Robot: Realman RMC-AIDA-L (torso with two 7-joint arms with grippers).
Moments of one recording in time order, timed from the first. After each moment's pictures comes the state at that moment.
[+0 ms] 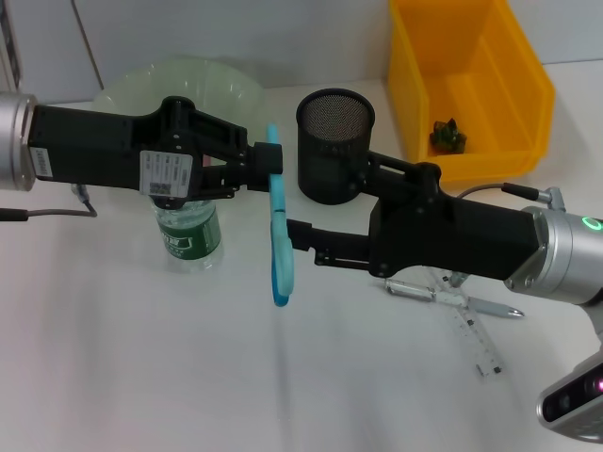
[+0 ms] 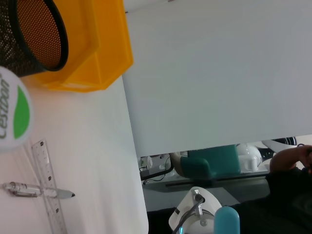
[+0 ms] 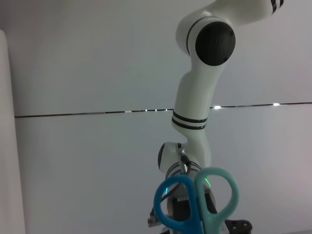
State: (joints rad) left arm -0.77 -1.97 0.87 0.72 1.84 1.82 -2.79; right arm 0.64 2.08 -0.68 -0.19 -1.69 -1.85 -0.76
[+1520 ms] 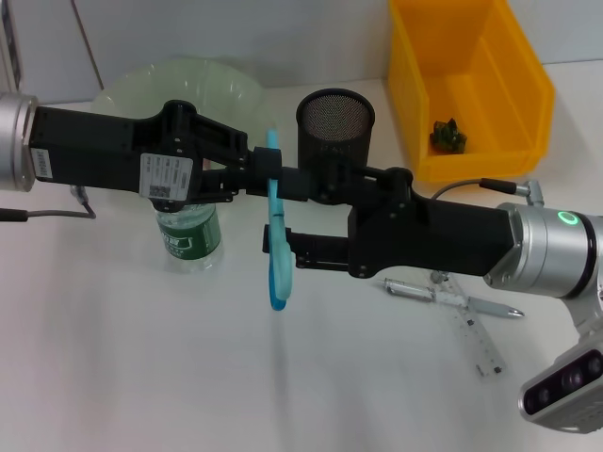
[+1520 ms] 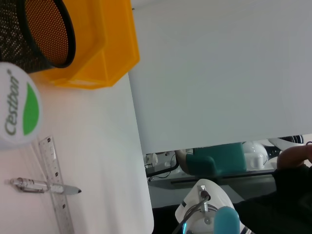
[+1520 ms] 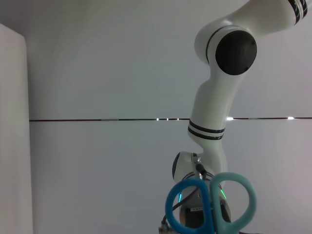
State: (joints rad) left arm -0.78 -1.96 0.86 0.72 1.87 1.82 -2.80; right arm 0.68 2.08 -0.72 -0.17 -1.69 -1.82 -0.80
